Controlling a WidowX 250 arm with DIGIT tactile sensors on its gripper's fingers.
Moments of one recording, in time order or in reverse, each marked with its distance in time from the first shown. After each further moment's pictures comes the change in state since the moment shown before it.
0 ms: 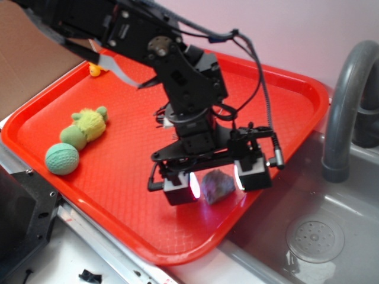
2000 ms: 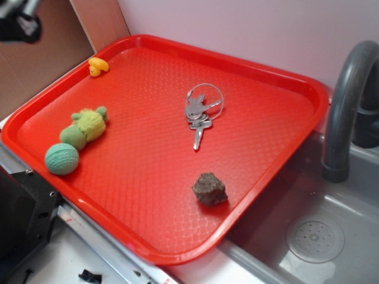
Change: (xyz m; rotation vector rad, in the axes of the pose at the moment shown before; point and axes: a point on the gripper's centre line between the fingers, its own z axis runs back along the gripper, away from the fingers) arm 0.034 0.136 0.198 0.099 -0.214 -0.263
